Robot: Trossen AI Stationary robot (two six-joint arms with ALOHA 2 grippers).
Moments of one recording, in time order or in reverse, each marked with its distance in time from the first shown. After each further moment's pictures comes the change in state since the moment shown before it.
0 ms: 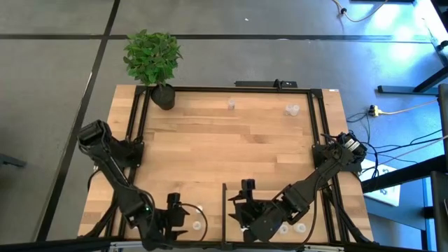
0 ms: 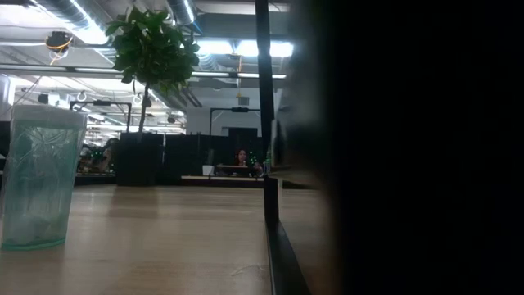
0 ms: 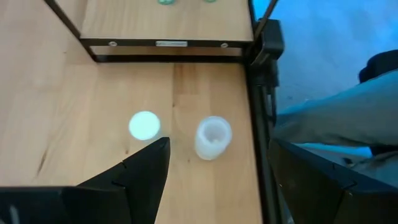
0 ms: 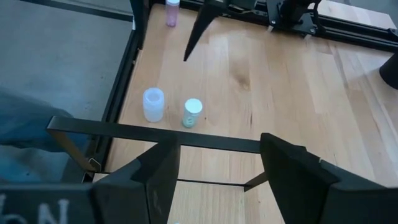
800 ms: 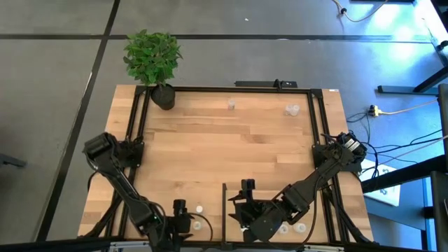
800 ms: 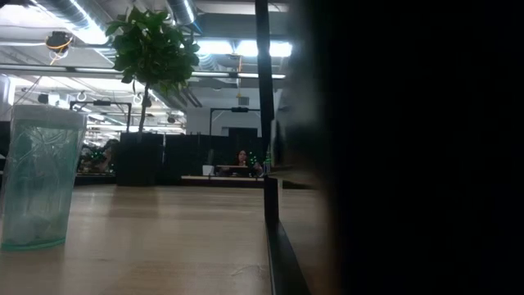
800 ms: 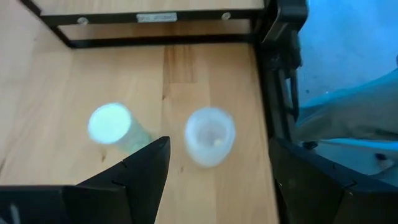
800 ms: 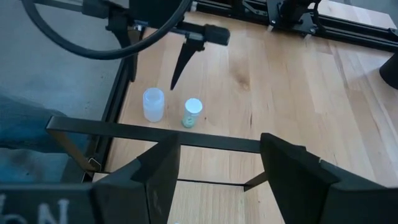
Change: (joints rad) left arm 0.002 0.174 0.000 0.125 -0.035 0.026; right arm 0.000 0.000 0.001 -0.002 -0.001 -0.001
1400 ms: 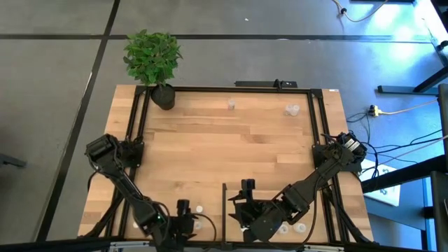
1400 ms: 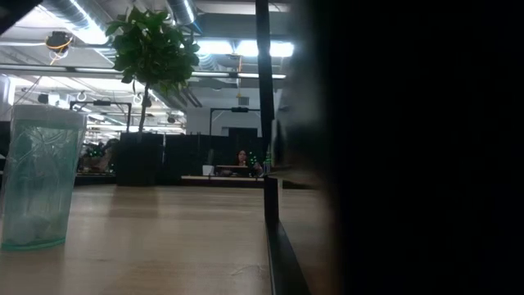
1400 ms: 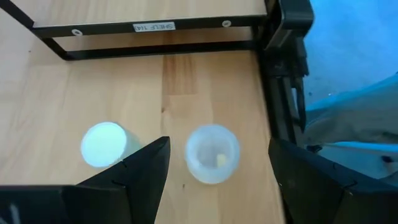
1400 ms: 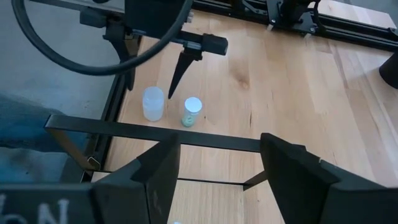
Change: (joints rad) left arm 0.023 0.028 0.000 0.053 0.001 0.057; right arm 0.000 0.000 0.000 -0.004 0.000 -0.001
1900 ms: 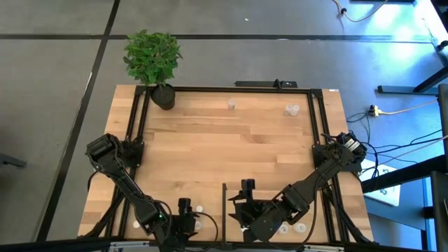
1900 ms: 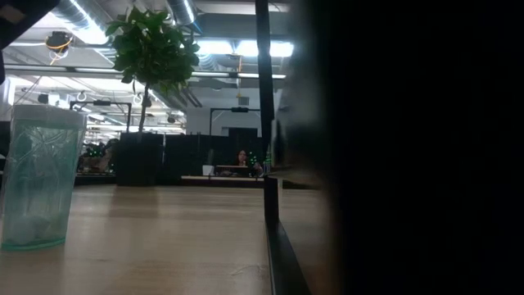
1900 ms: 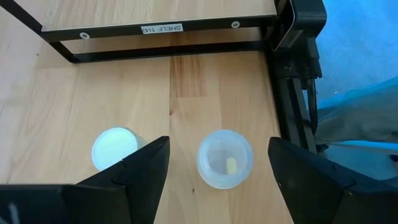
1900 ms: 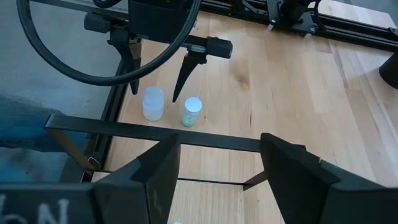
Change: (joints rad) left arm 0.018 0.000 0.000 -0.007 0.002 0.025; right arm 0.000 0.000 0.000 0.000 0.000 0.000
